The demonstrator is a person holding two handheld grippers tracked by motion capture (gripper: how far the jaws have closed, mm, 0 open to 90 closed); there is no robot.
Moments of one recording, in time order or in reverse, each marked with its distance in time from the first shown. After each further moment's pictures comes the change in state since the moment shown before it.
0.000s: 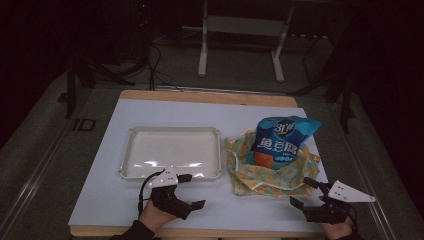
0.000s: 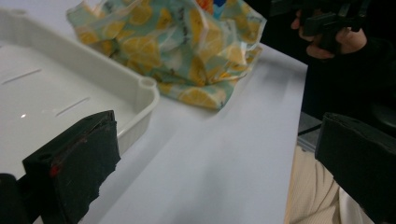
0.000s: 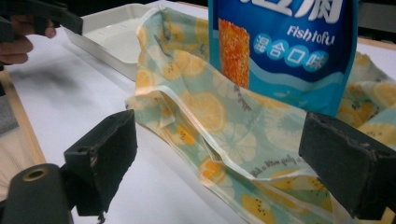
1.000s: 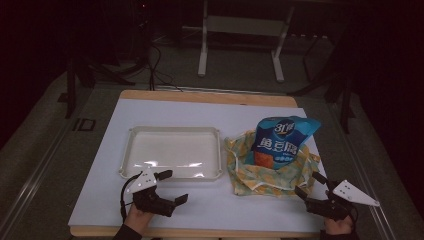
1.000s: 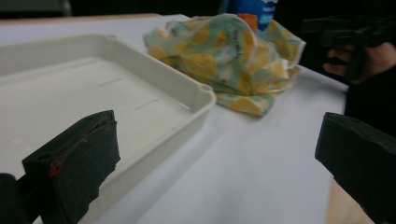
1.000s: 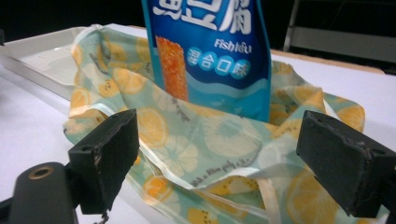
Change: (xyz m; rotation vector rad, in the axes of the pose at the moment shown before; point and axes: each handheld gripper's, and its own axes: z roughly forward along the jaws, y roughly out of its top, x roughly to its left) left arm 0.013 -0.022 -0.040 -0.114 0.148 -0.015; right arm -0.013 -0.012 0.001 -0.105 -0.190 0.031
